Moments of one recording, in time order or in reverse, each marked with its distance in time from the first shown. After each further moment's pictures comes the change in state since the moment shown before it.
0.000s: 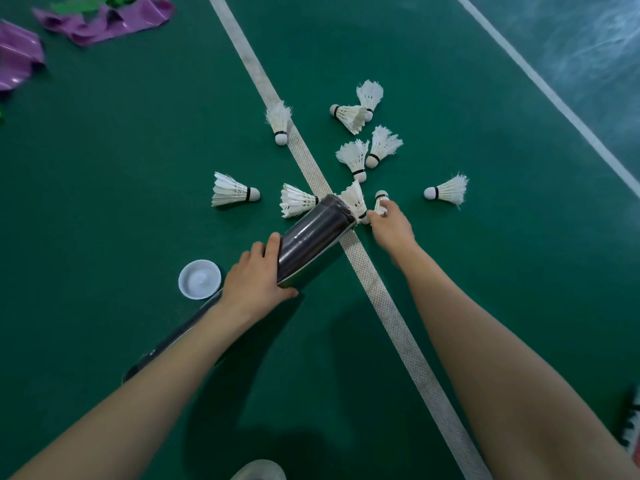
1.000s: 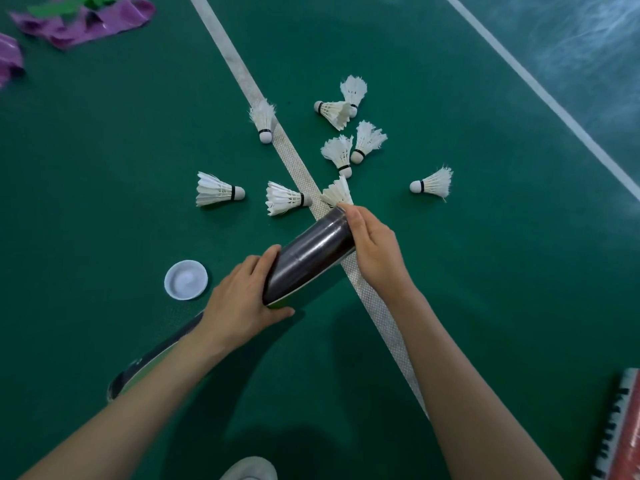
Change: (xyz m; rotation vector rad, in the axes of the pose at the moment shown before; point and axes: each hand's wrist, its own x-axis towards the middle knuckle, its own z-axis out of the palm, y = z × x) left_hand -0.034 0.003 0.005 -0.091 0.057 0.139; right_hand -0.082 0.003 -0.007 0.200 -0.109 -0.362
